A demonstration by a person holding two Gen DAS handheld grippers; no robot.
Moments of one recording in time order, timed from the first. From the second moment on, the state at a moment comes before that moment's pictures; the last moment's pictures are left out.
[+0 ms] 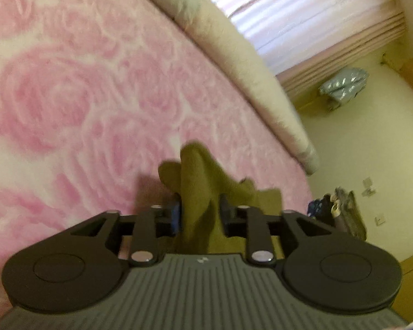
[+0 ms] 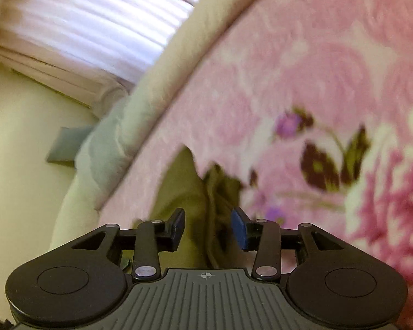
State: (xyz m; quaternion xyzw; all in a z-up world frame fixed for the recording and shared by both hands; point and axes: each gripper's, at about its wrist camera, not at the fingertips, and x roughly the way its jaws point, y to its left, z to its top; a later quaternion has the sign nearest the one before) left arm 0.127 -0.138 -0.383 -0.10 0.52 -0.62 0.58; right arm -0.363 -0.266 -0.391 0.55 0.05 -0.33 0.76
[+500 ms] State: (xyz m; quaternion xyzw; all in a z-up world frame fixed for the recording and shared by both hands) left arm 0.128 -0.162 -0.384 -0.11 0.49 -0.64 0.58; right arm -0.332 -0.276 -0.391 0.50 0.07 -0.32 0.80
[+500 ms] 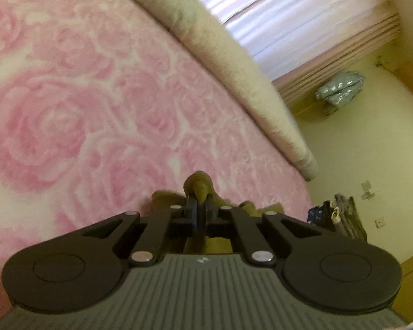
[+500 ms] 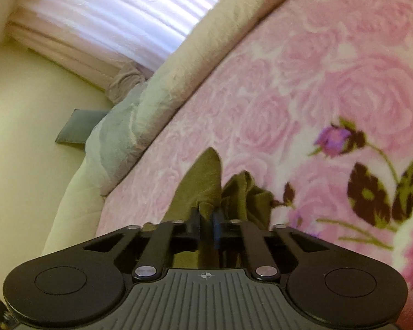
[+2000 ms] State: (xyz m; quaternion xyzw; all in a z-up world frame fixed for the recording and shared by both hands) left arm 0.019 -0.108 -0.328 0.04 0.35 -0.68 0.65; right arm -0.294 -0.176 -0.343 0.24 0.17 -0.45 0.84
